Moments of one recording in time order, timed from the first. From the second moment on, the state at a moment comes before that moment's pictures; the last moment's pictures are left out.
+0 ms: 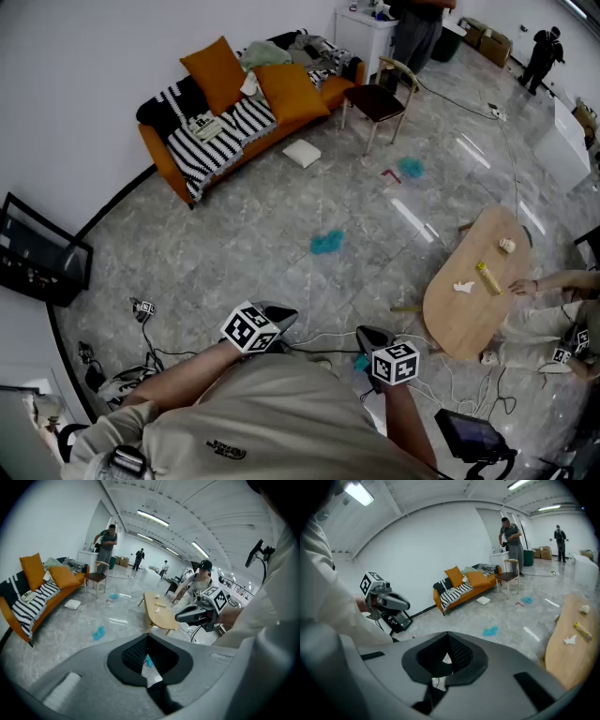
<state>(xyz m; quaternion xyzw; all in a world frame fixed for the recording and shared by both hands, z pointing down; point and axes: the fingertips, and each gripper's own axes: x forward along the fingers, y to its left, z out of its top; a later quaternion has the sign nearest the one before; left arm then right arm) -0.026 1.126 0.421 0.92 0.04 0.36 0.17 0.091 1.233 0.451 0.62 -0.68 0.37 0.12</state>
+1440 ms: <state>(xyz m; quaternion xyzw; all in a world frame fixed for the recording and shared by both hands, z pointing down) -0.074 0.555 0.413 0.90 -0.23 0.26 0.26 0.044 0.584 0.427 0.40 -0.84 0.30 0.22</state>
